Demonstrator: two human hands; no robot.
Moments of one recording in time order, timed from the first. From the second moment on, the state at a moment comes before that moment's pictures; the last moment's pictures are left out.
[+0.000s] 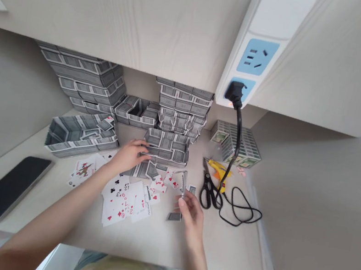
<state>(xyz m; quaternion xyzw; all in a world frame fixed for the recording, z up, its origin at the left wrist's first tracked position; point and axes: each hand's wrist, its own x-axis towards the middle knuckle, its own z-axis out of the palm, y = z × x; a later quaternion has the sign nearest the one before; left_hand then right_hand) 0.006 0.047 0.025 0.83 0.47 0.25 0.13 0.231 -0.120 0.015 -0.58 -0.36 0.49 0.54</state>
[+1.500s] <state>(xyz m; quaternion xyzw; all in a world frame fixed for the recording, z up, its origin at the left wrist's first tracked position) -0.023 -0.059 0.011 0.54 0.57 0.52 0.33 0.166 -0.053 0.059 -0.44 -0.44 0.67 0.40</state>
